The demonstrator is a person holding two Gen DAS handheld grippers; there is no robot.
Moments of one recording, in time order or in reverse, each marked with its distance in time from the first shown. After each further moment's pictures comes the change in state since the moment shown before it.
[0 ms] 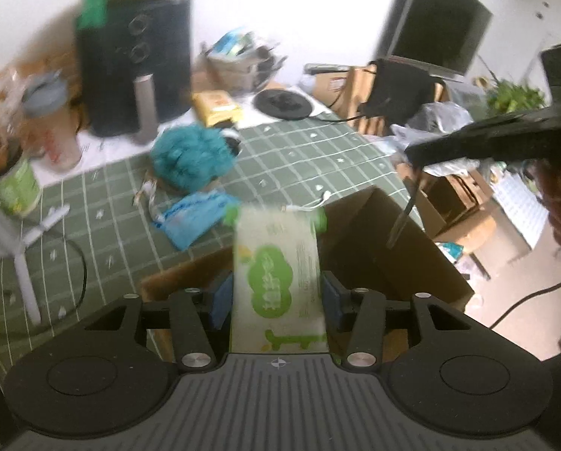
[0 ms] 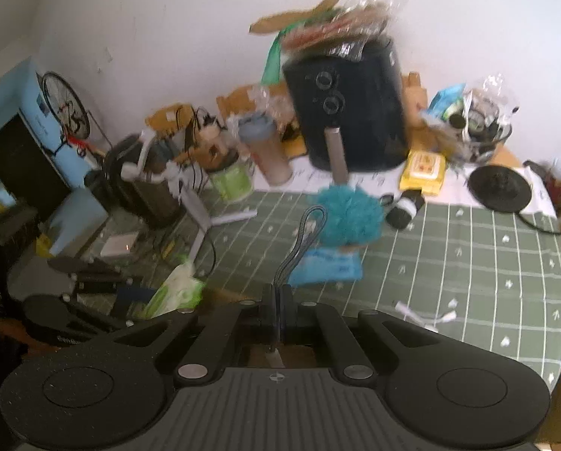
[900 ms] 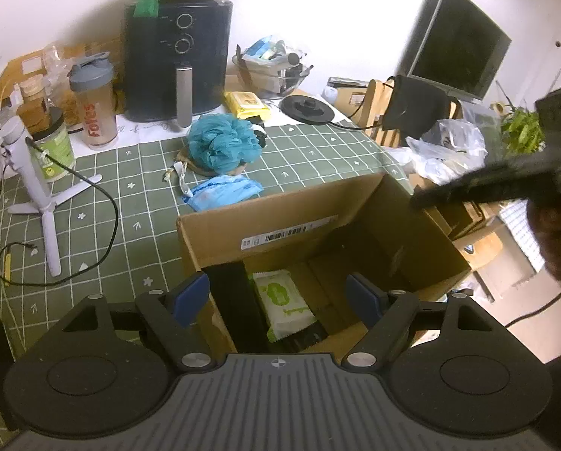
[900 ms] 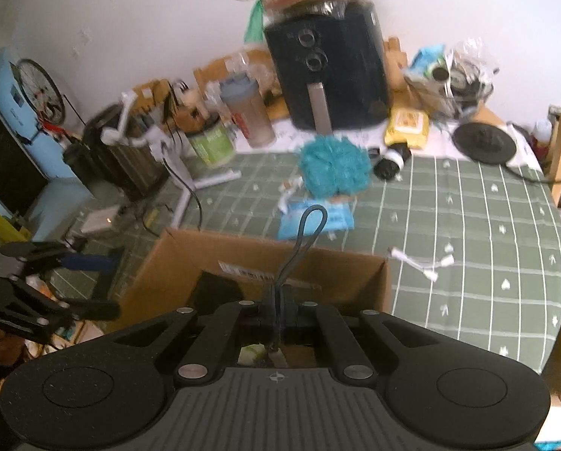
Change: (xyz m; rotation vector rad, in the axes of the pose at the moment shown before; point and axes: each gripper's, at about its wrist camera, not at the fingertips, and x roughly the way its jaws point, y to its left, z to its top) left arm -0.037 0.010 -0.047 -0.114 -0.043 0.049; right arm 0.019 0.016 -0.045 0.060 0.100 -0.086
